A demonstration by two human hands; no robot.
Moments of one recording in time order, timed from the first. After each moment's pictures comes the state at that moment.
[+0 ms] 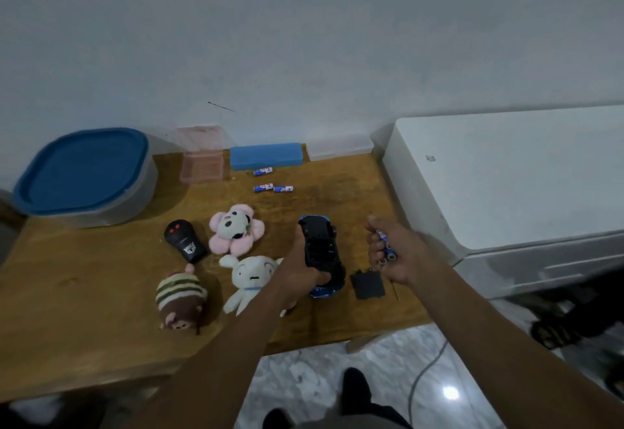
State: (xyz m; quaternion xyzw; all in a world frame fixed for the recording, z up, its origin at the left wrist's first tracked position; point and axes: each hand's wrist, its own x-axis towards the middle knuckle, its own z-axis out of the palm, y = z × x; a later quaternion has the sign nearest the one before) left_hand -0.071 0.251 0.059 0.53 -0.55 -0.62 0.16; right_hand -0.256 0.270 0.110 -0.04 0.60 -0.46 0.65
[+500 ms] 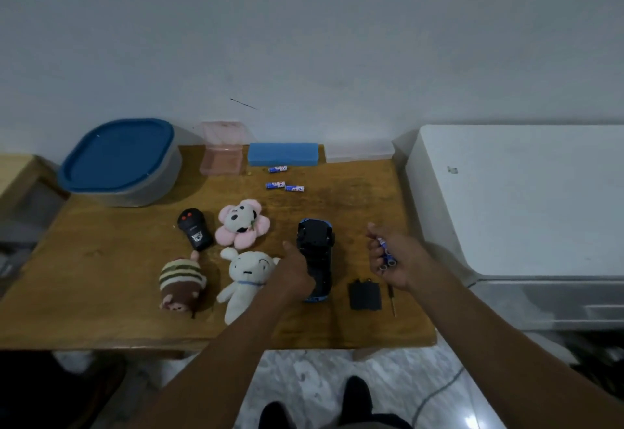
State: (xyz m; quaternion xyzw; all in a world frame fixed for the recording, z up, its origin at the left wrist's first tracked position) left_hand -0.101 0.252 0.075 0.69 -0.57 -0.44 -0.06; right_hand -0.287 0.251 0.093 -0.07 0.59 -0.39 0.70
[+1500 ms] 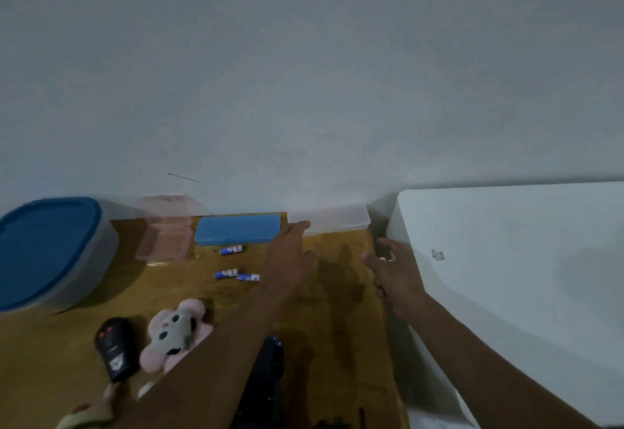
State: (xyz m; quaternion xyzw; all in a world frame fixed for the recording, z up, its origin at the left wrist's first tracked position) left_hand -0.196 0.054 0.087 0.66 -0.69 -0.27 0.15; right_hand -0.379 0.095 0.060 -0.34 0.73 -0.37 0.46
